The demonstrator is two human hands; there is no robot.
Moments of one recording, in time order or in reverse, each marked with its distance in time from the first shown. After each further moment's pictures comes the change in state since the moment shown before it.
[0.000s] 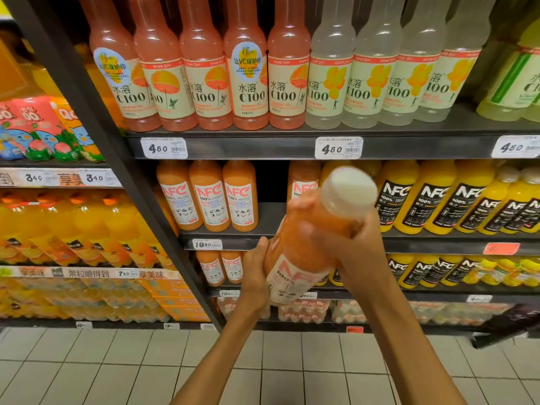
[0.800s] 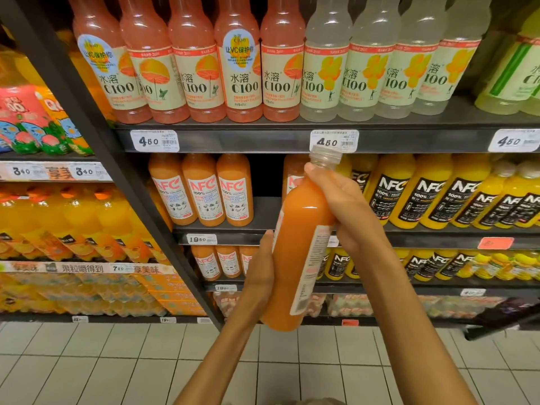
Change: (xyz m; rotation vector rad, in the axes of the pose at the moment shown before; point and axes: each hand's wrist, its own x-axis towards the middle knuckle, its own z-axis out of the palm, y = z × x) left_hand -0.009 0.006 0.012 0.186 -0.127 -0.210; right_hand 0.037 0.038 -0.030 0.041 0.240 0.487
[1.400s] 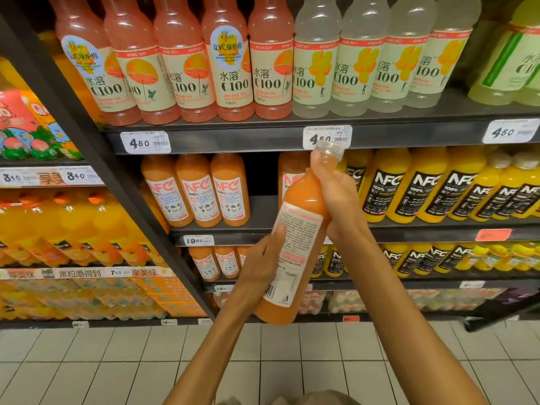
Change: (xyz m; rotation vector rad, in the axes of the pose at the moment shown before) left_hand -0.001 0.012 -0.001 0.228 -0.092 0.198; right_hand 0.015 0.004 0.004 0.090 0.221 0.103
